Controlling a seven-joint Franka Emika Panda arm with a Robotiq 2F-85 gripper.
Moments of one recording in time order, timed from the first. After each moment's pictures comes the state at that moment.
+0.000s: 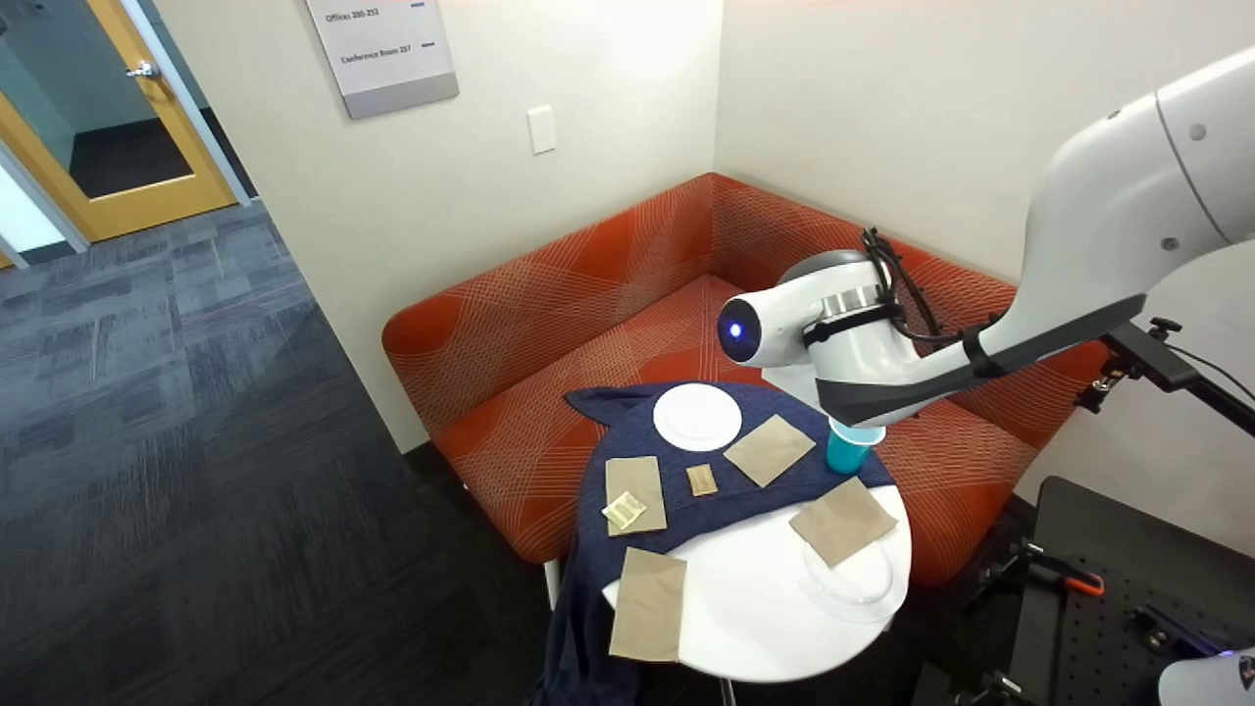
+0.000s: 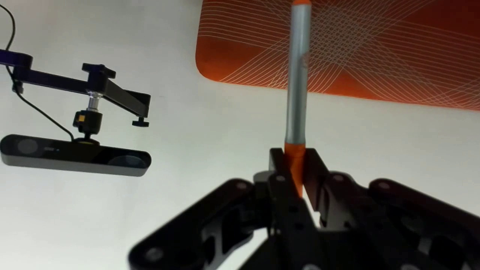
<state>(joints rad) 0.12 0.38 -0.12 -2.00 -0.97 1.71 2.26</state>
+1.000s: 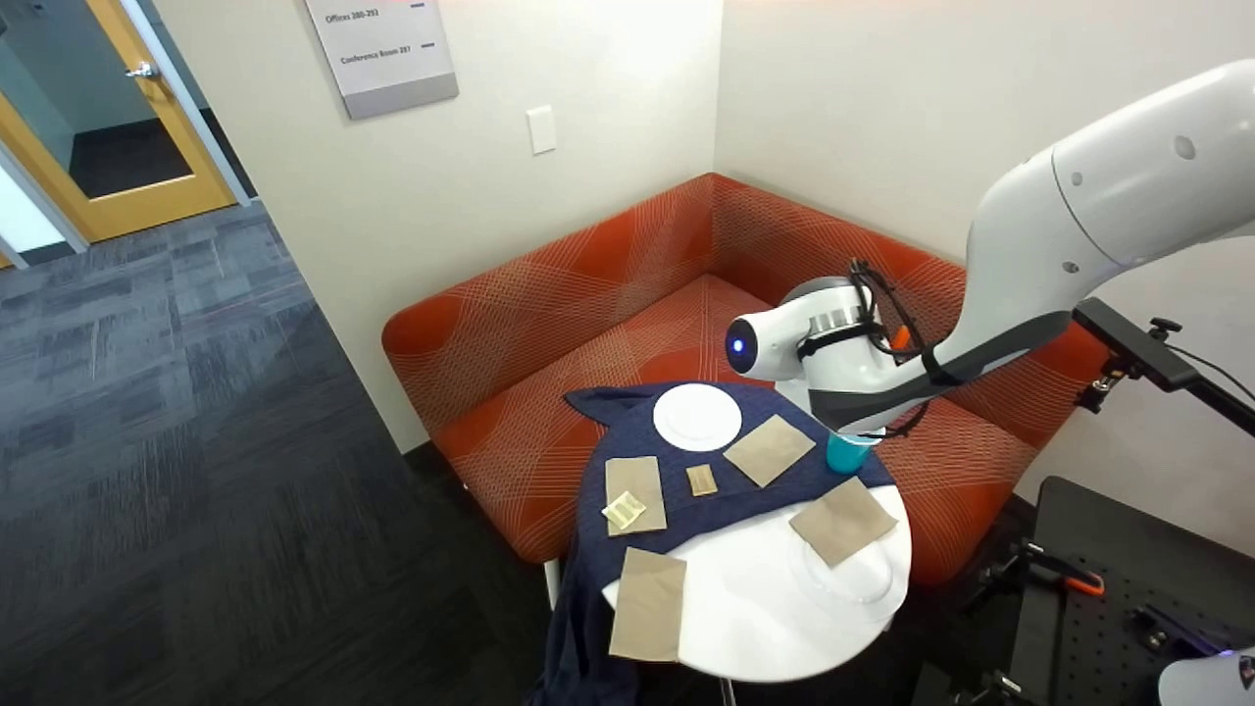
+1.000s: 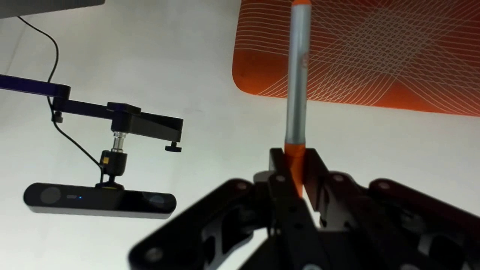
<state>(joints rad) 0.04 0.52 -0.12 -1.96 -0.93 1.71 2.35</state>
